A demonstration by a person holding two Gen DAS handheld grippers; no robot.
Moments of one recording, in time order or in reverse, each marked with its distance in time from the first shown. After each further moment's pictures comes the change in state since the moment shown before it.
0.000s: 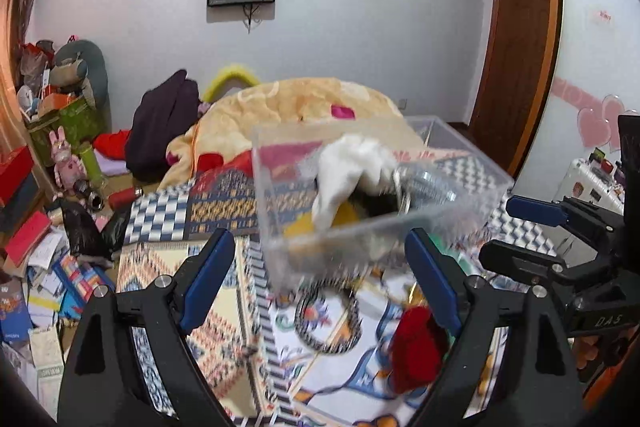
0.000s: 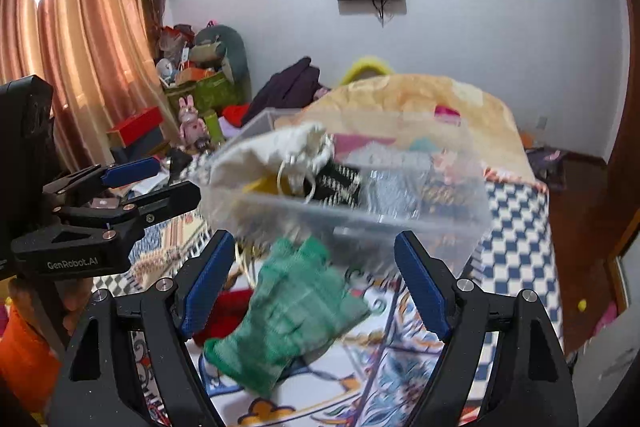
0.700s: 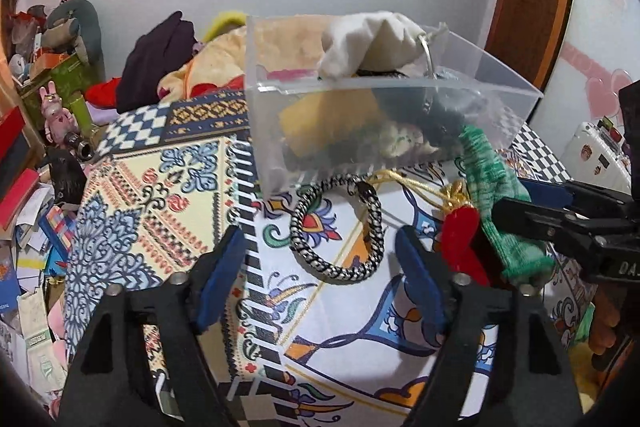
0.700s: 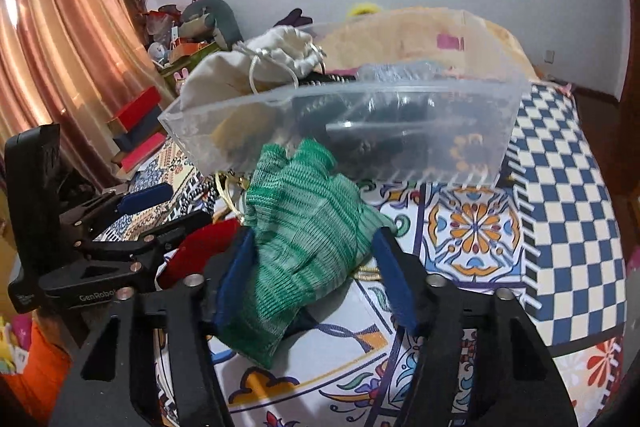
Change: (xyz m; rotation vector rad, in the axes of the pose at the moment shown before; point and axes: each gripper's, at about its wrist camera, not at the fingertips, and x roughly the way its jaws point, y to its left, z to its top) left arm 0.043 0.000 -0.056 -0.008 0.176 -0.013; right arm 0.032 -0.017 -0.038 0.137 0.148 0.067
